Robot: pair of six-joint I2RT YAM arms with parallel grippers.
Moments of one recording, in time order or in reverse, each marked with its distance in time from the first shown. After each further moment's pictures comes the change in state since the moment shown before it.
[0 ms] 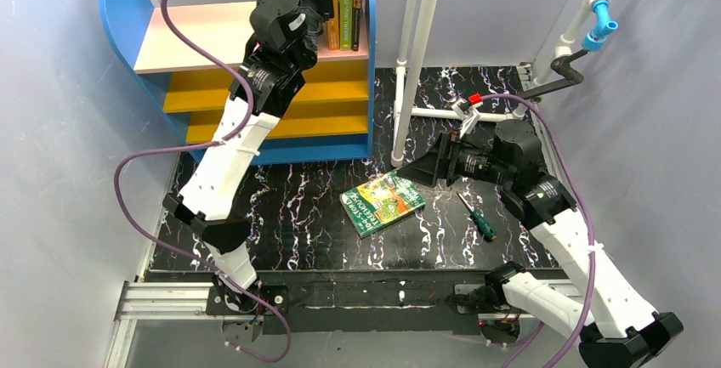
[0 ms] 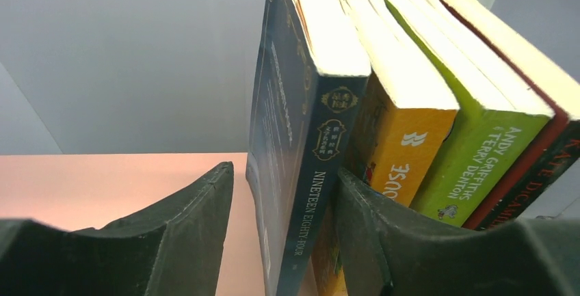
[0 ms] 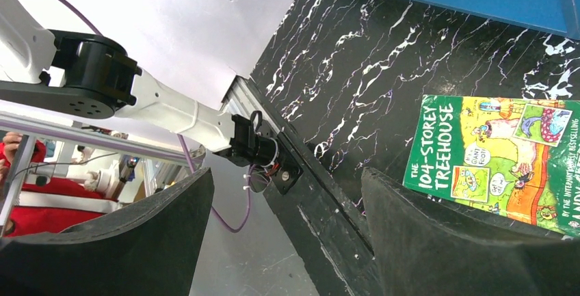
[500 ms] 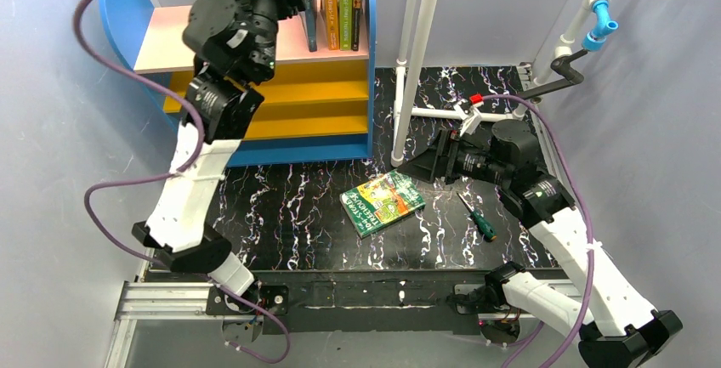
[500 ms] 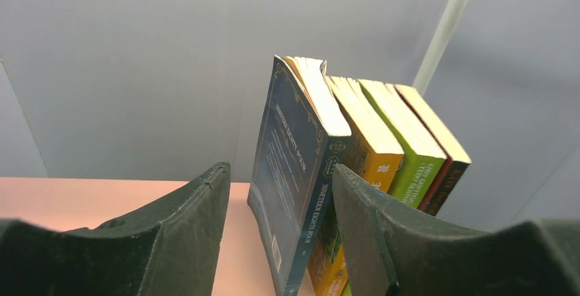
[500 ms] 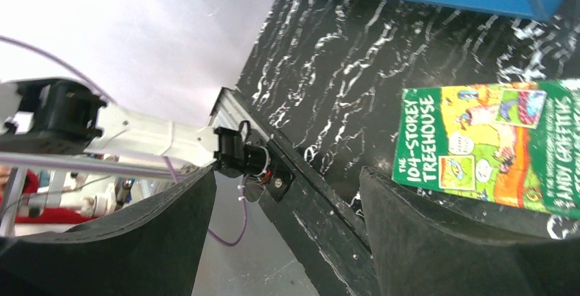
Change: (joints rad) left arm -0.006 -0.151 0.003 0.000 0.055 -0.033; right arm 0.000 0.004 0.000 -0.015 0.049 0.026
